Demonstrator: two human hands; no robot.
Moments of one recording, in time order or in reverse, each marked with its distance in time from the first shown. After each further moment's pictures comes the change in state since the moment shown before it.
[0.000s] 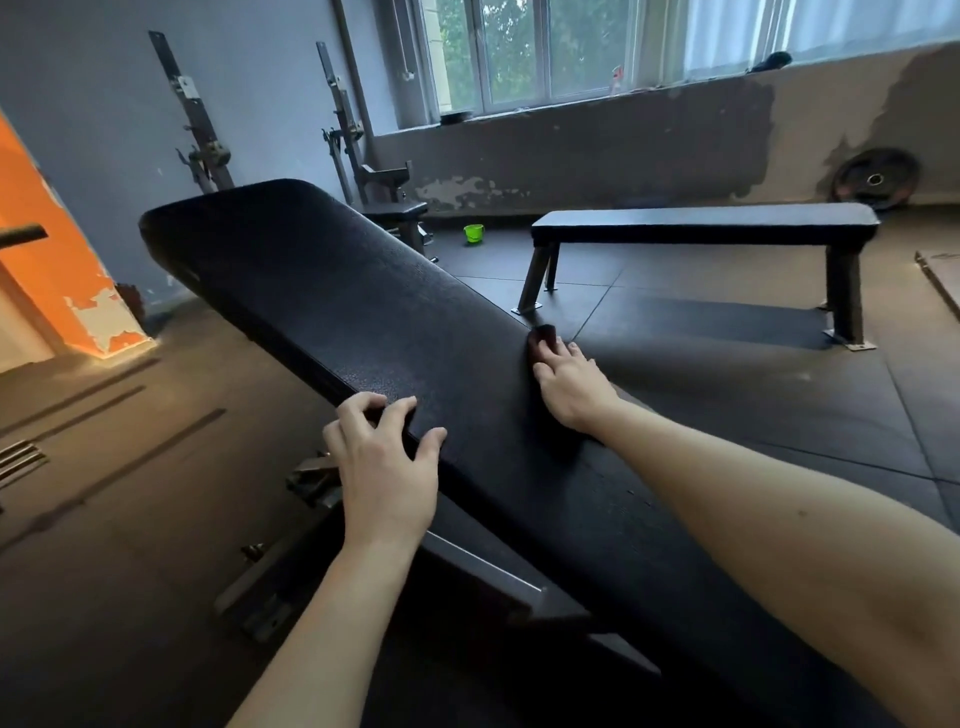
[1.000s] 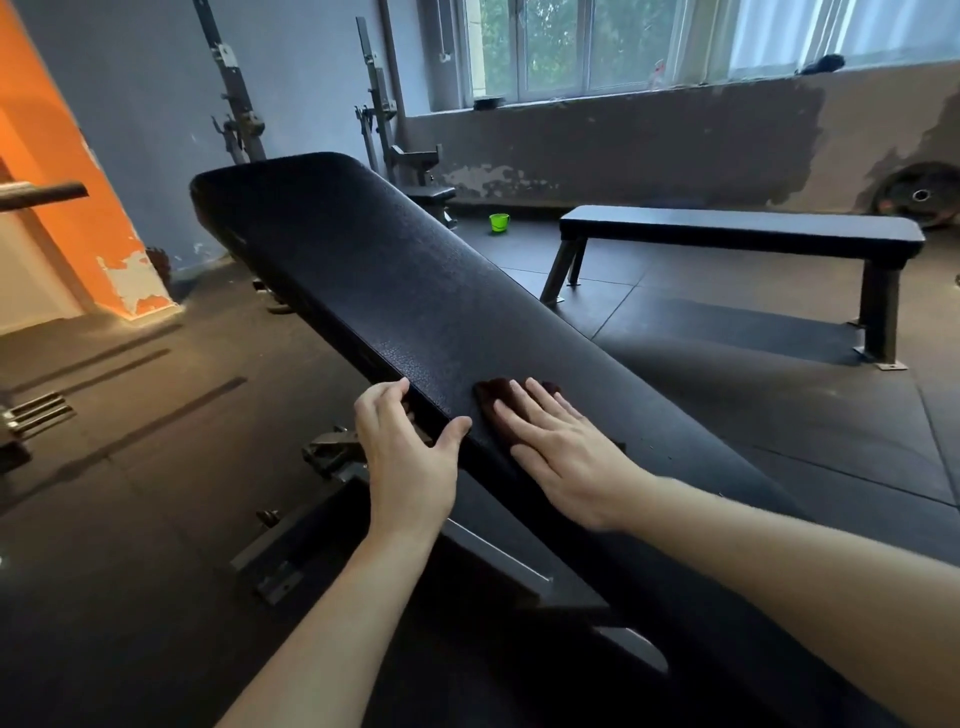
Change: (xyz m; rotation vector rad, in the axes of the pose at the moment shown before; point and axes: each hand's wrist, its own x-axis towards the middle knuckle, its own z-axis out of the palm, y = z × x) left_hand -0.009 -0.013 -0.005 -0.307 0.075 -0.088; right_hand -0.098 -0.029 0.025 -0.158 -0.093 -0.523
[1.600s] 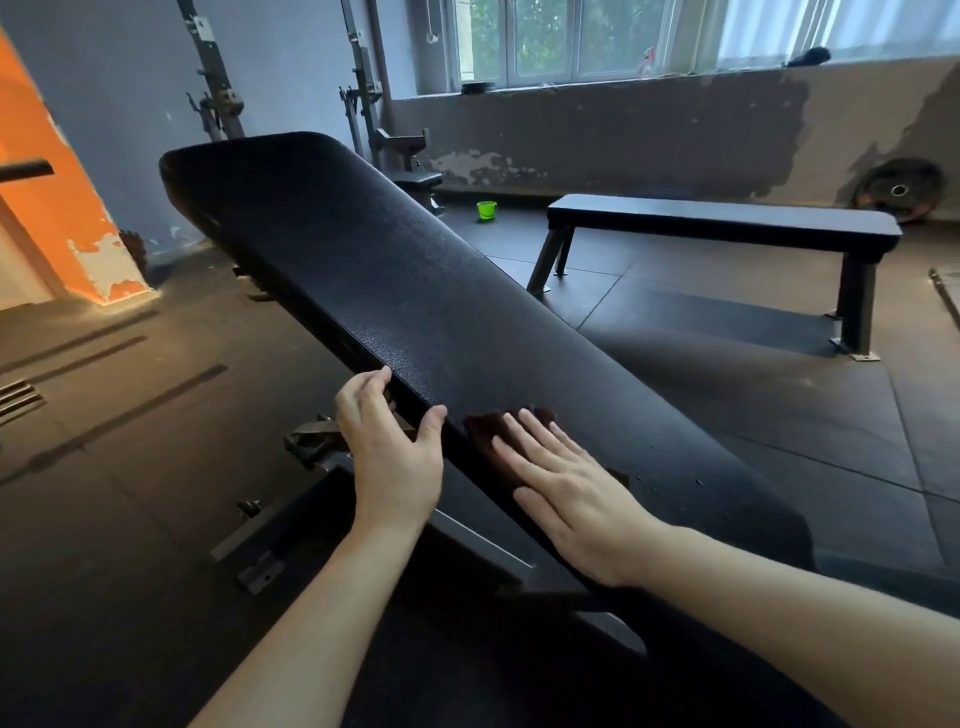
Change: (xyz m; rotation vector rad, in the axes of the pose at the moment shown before) left_hand -0.006 -0.003 0.005 -0.030 0.027 0.045; right_hand -0.051 -0.003 0.018 0.008 0.018 -0.090
